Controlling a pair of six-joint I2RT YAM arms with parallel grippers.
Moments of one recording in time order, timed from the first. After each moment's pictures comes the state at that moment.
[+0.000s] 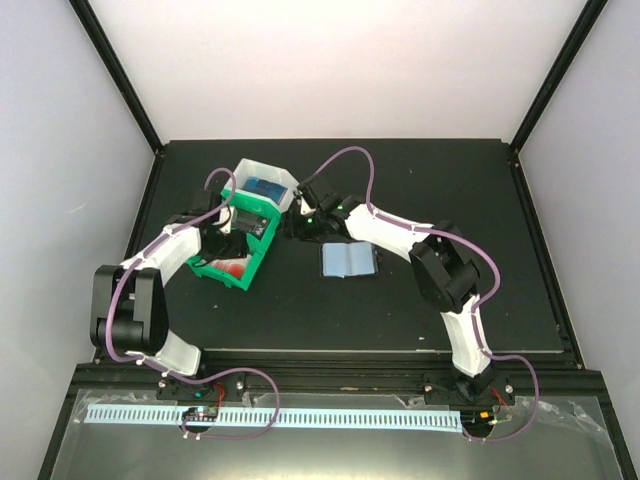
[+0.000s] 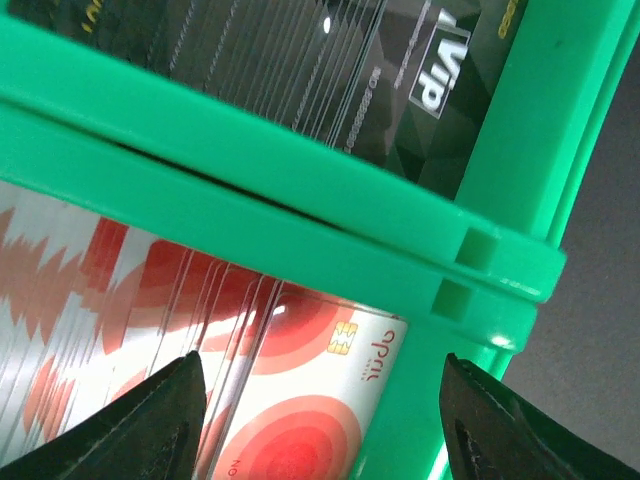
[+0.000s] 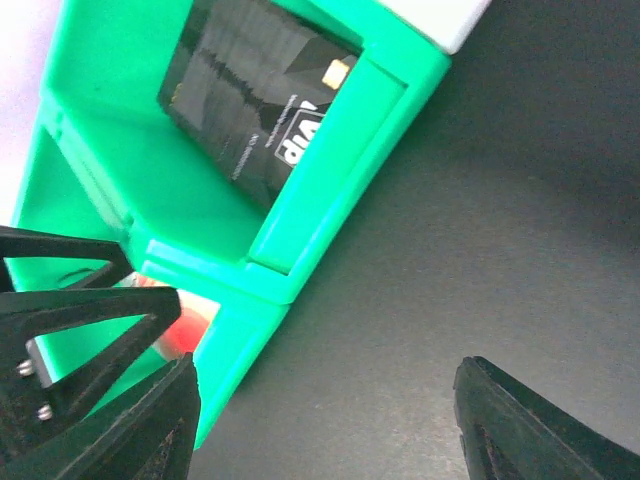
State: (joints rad) left arm -0.07 1.52 0.94 -0.60 0.15 -0.17; right arm 0.77 2.10 1.64 -0.42 -0.29 0.70
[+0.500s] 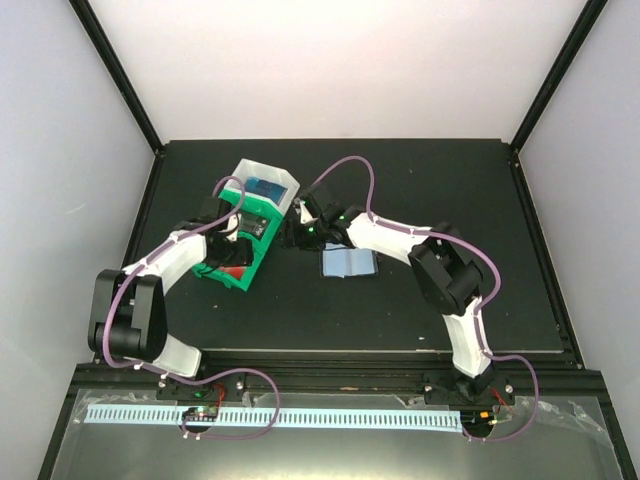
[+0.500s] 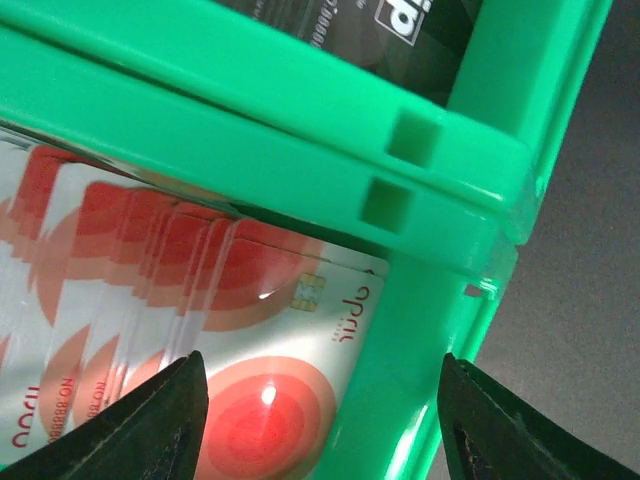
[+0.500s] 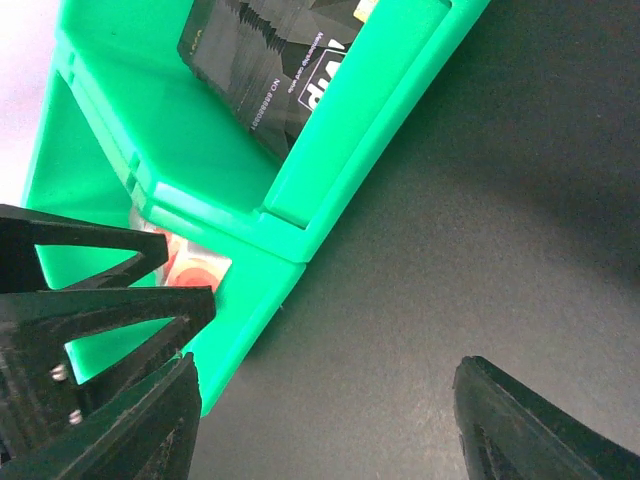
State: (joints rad) left arm -0.12 1.49 0.87 -0.58 0.12 -0.20; right arm 0.79 2.09 1.53 -0.28 -0.38 0.70
